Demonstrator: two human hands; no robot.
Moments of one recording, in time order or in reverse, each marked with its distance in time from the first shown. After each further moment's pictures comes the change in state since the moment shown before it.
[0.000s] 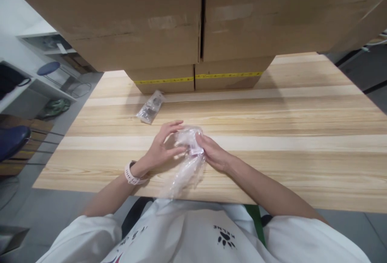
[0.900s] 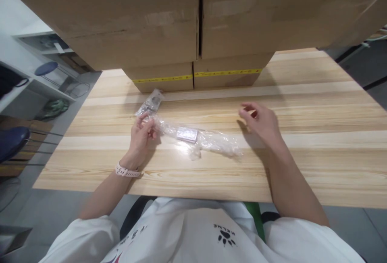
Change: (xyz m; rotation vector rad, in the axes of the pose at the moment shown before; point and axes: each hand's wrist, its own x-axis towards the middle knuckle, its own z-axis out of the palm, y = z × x) left_hand 0.008 -0.022 -0.036 -0.380 0.572 -0.525; right_hand -0.034 -0.096 -0.101 -1.150 0.788 -0.502
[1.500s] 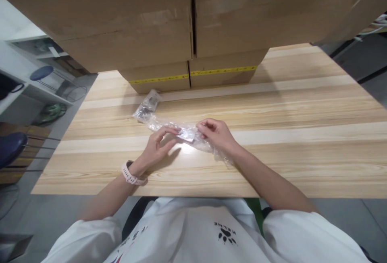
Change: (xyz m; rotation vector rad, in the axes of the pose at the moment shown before) left_hand -0.025 -0.014 0.015 0.513 -0.634 0.562; right_hand -0.051 -0.057 0.084 0.578 -0.370 0.087
